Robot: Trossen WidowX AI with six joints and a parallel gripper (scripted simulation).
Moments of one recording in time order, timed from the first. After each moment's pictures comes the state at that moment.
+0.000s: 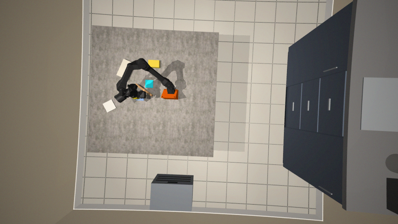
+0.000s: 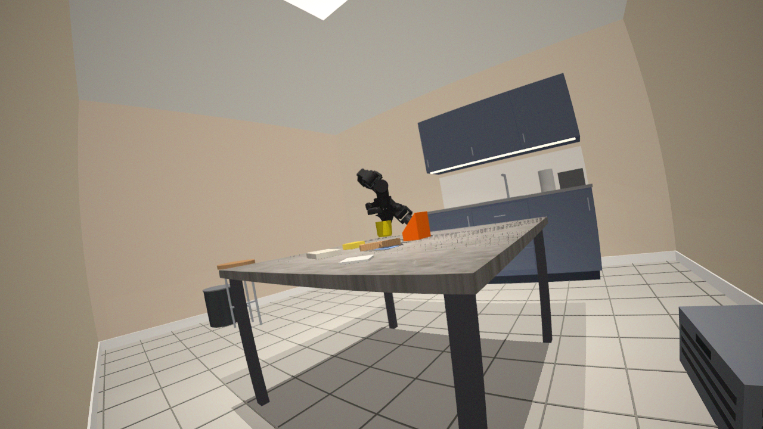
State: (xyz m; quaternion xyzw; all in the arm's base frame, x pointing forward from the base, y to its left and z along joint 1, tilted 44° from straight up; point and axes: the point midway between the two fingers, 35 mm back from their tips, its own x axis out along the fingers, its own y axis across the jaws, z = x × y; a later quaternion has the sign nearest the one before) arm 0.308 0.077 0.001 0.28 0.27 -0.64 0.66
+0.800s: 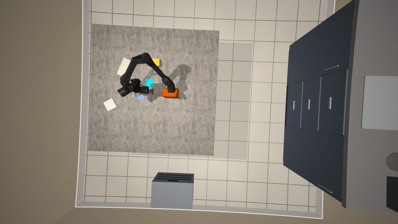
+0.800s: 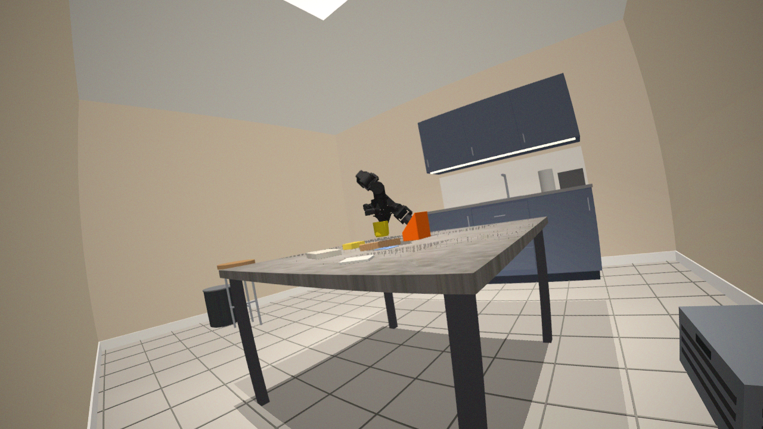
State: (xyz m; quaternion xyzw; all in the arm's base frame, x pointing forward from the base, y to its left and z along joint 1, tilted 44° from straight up) arm 0.286 0.051 0.025 0.28 0.27 -0.64 0.66
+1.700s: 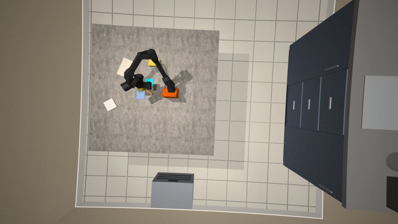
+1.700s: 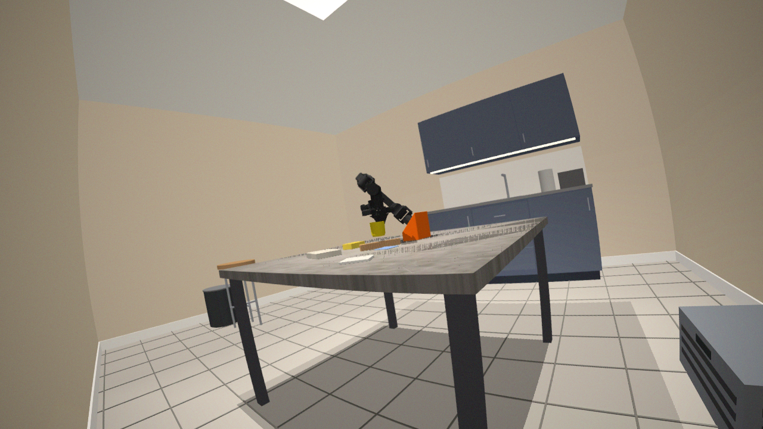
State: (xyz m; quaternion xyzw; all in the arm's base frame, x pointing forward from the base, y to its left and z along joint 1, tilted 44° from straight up) arm 0.261 0.022 0.054 0.28 0.27 -0.64 0.66
